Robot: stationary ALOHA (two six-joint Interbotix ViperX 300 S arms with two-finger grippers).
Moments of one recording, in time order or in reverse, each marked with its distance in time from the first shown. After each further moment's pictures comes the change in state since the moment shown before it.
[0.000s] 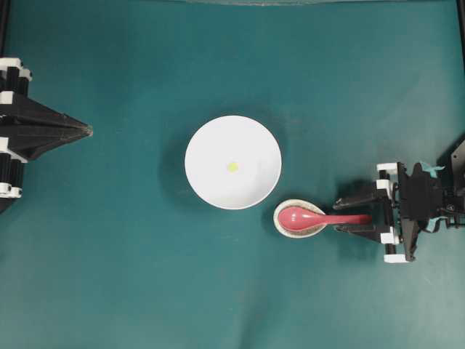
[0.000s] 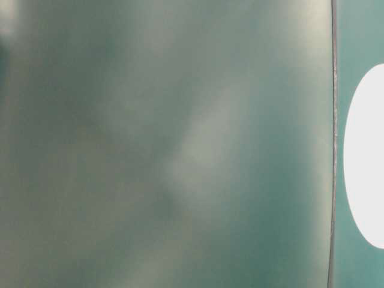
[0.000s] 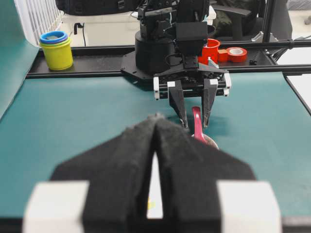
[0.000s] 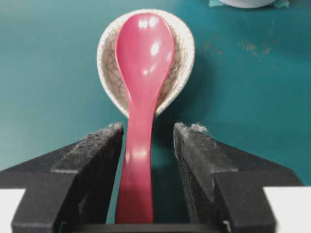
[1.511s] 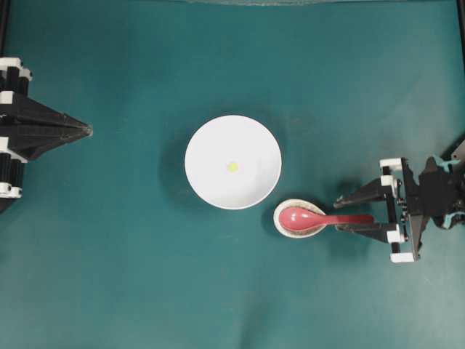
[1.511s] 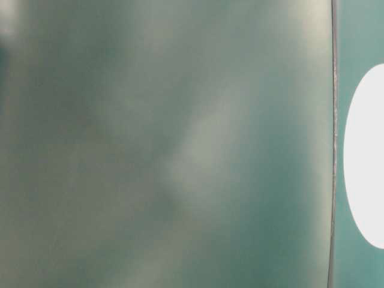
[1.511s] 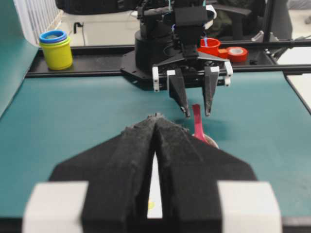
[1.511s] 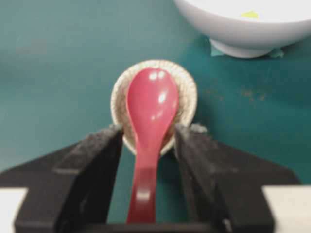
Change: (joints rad) left arm -0.002 0.002 0.000 0.000 0.002 -0.002; right arm -0.018 -0.089 0.018 -0.034 -0.034 -0.029
